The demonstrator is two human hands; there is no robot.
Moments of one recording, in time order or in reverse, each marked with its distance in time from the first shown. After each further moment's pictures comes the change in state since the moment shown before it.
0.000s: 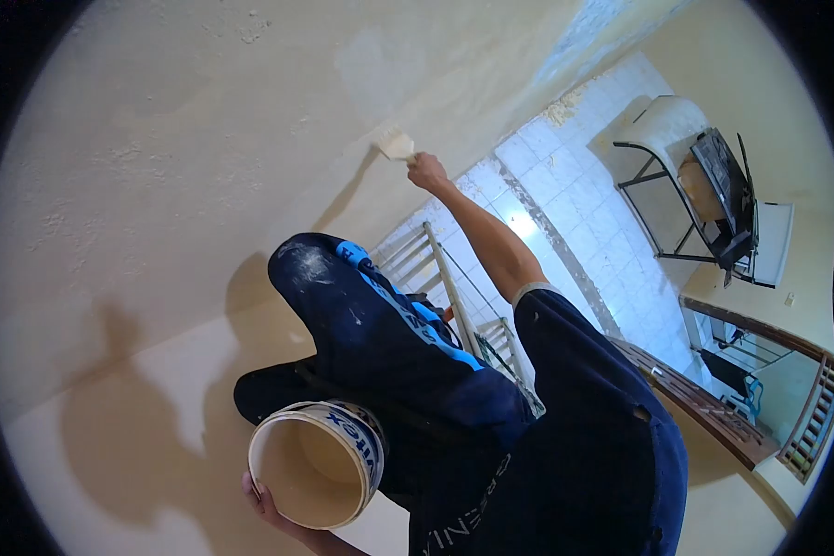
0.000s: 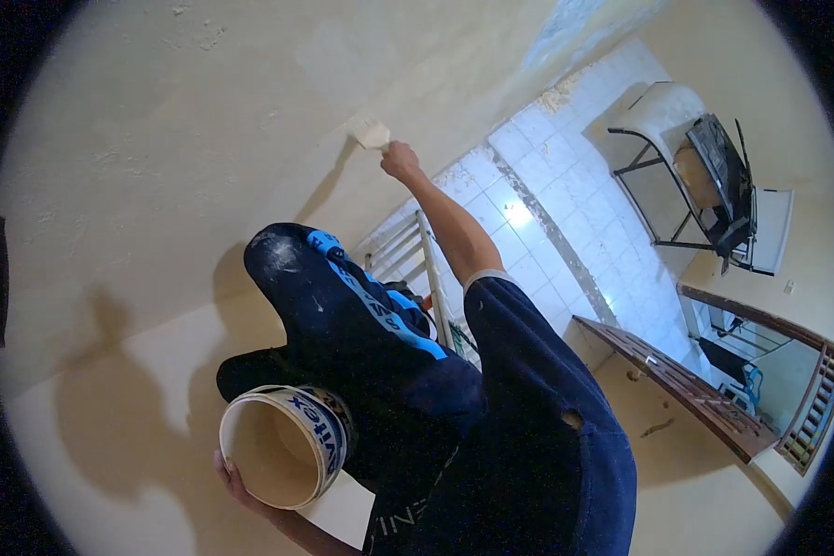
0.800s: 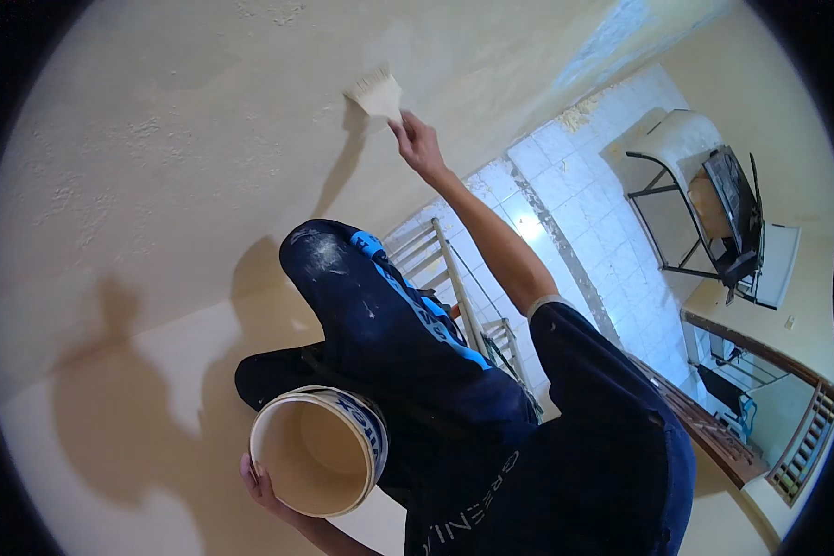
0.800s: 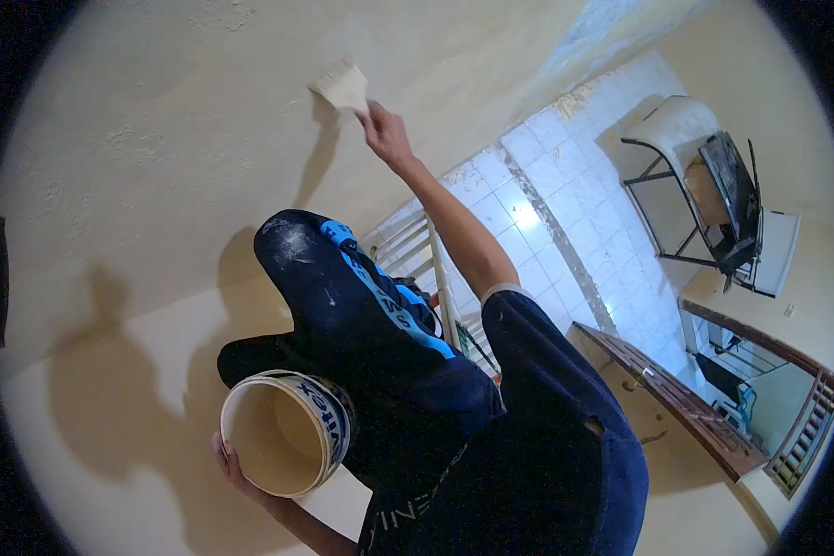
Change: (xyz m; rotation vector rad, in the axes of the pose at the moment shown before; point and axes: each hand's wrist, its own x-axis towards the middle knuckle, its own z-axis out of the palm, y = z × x) left_hand 0.013 -0.027 -0.023 0.086 -0.203 0.121; right_hand -0.016 -0.111 -0.051 0.624 0.226 -0.416
